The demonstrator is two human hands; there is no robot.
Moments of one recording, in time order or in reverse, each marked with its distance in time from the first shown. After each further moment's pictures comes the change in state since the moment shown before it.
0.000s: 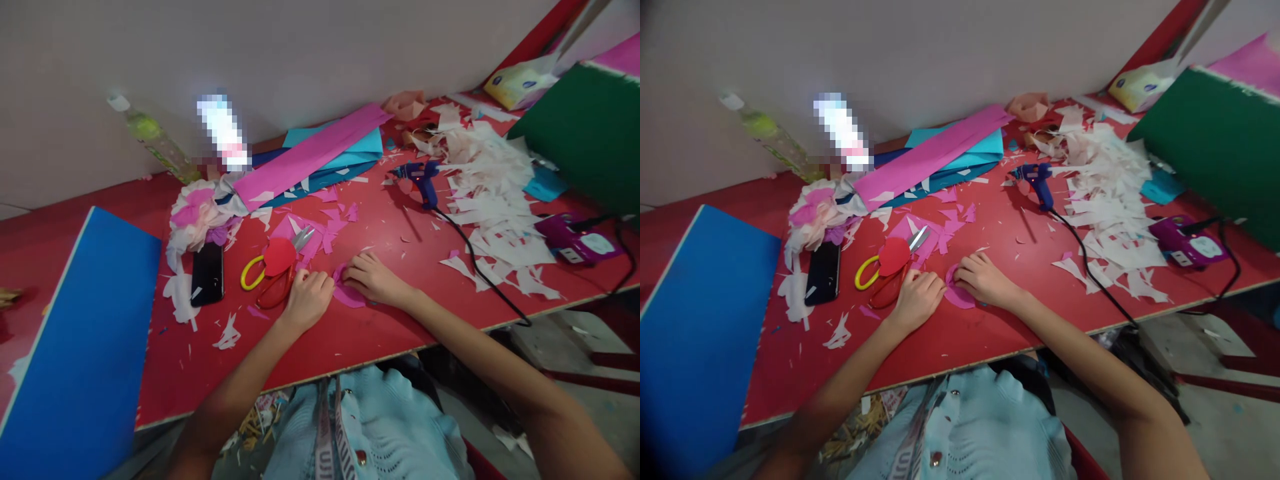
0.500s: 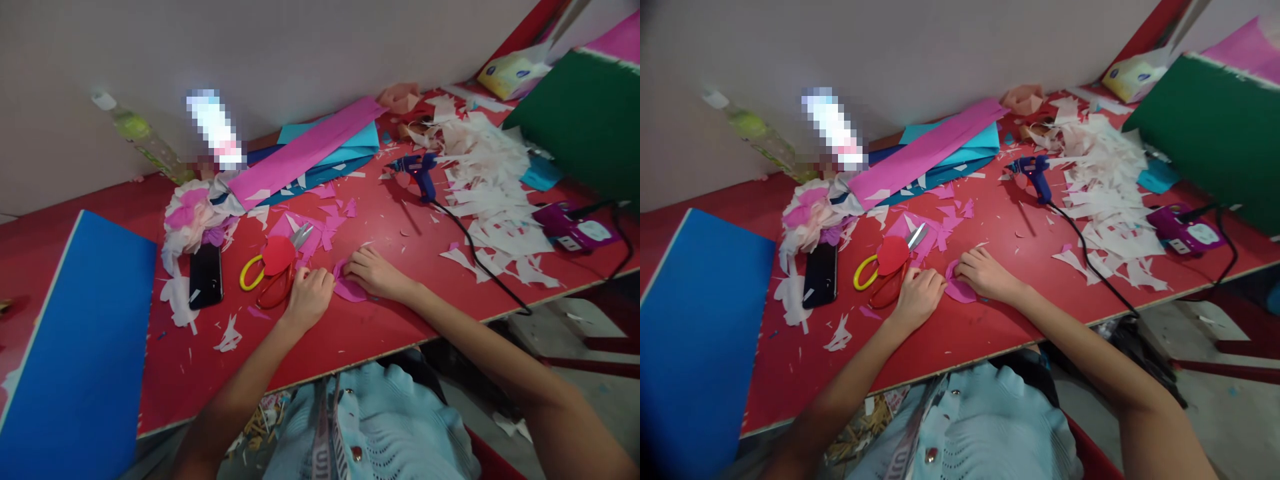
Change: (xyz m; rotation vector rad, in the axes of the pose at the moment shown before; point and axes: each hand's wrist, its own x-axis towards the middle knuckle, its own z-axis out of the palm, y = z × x) left_hand 0.000 0.000 0.004 0.000 0.020 -0.022; right_hand 0.002 -0.001 -0.002 -0.027 0.002 0.017
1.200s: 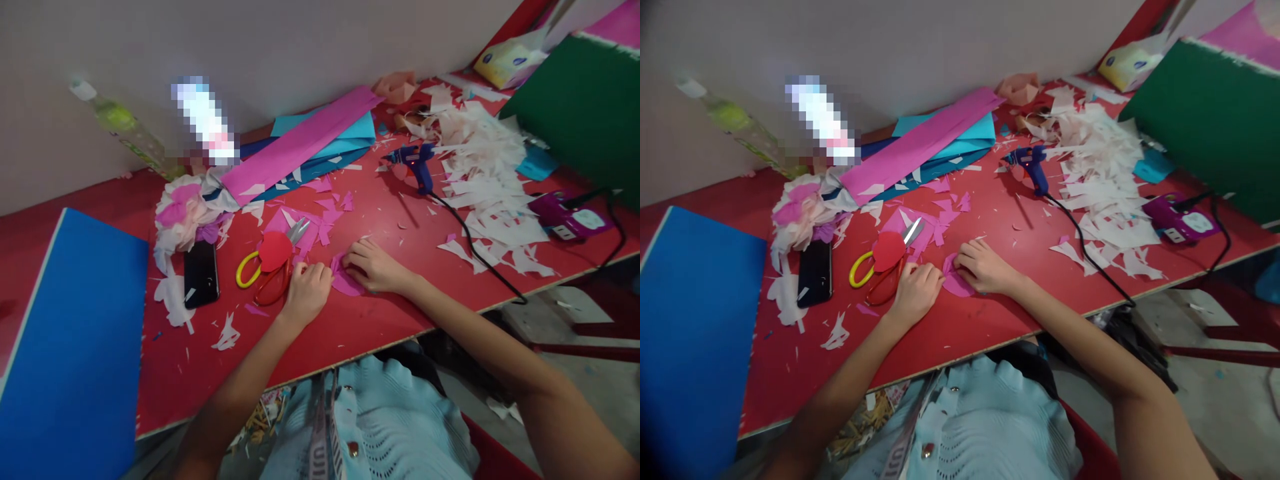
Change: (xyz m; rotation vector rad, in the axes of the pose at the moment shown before) left_hand 0.001 0.000 0.000 -0.015 -0.024 -0.013; right_hand -0.001 0.001 -0.004 0.067 -0.004 0.035
